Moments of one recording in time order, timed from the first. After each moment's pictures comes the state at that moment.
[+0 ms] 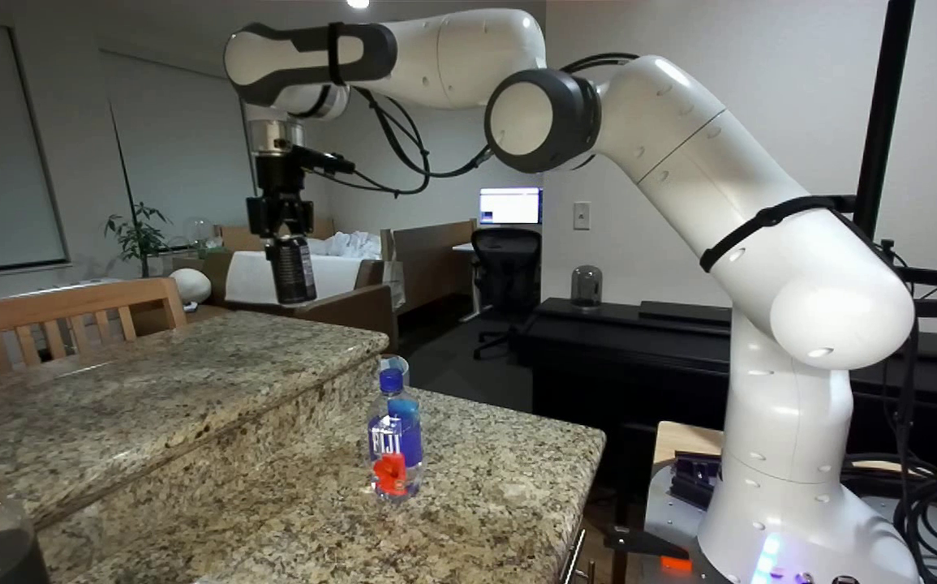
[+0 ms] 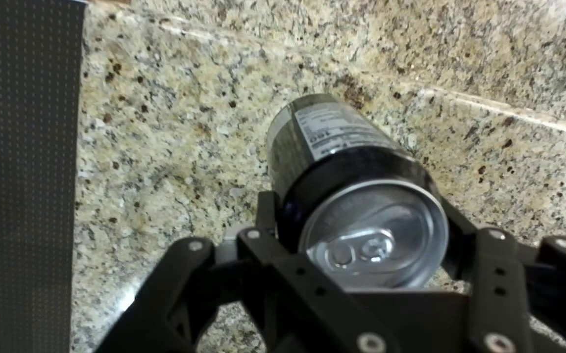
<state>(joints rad) 0.02 0.71 -0.07 -0.83 0.11 1.54 -0.22</state>
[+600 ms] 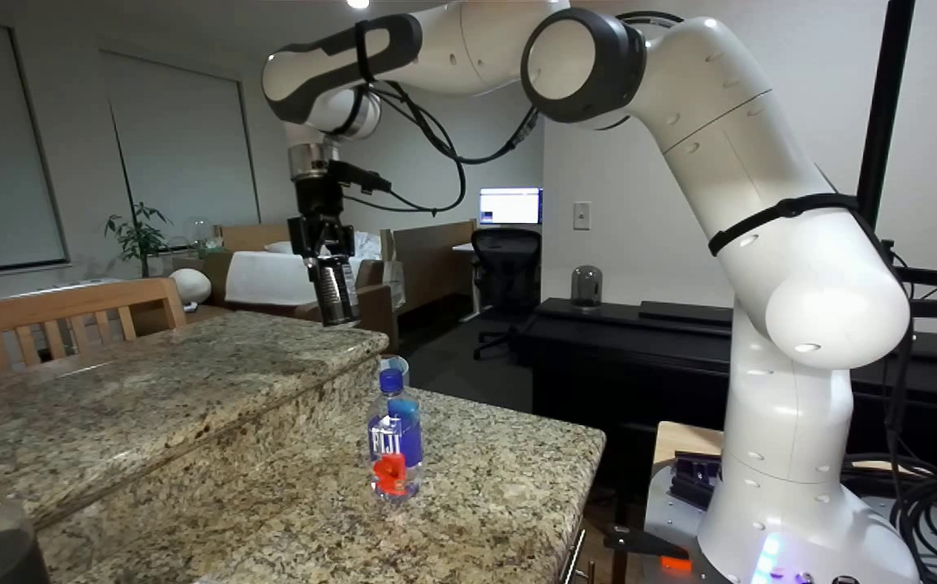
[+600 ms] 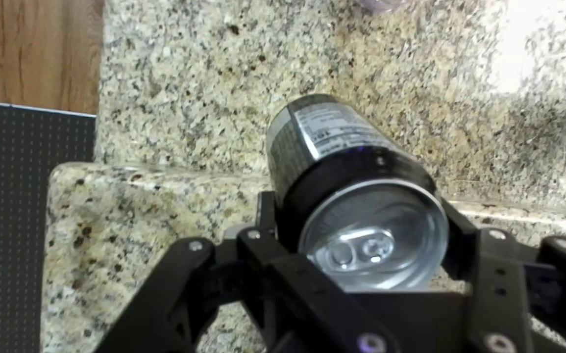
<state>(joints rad) -0.01 0.51 -0.08 -1.24 0.19 1.54 -0.21</state>
